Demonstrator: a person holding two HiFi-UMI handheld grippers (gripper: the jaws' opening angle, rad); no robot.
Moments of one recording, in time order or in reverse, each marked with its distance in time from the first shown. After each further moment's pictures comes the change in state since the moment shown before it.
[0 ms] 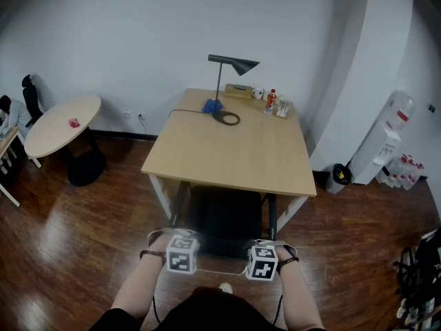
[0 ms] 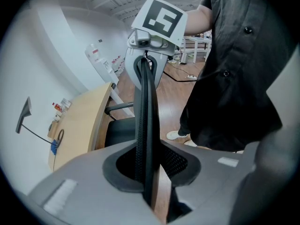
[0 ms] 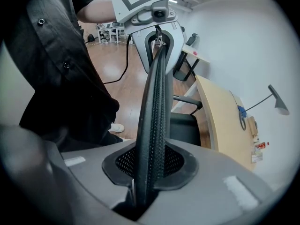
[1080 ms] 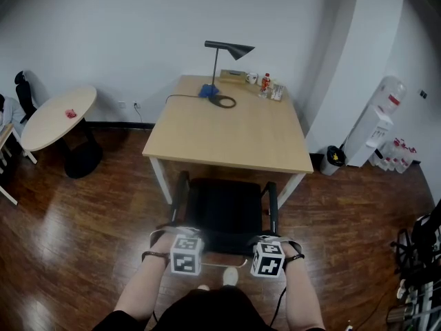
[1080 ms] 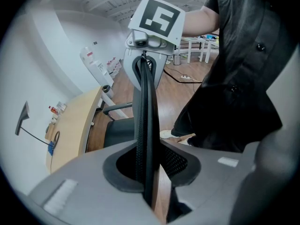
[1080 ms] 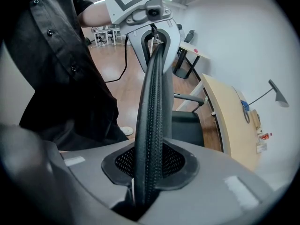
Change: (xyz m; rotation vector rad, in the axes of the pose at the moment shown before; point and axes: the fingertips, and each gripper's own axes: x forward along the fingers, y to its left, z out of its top) left arm -0.025 -0.083 0.006 0.029 -0.006 -0.024; right arm -0.015 0.086 0.018 0.071 0.022 0.024
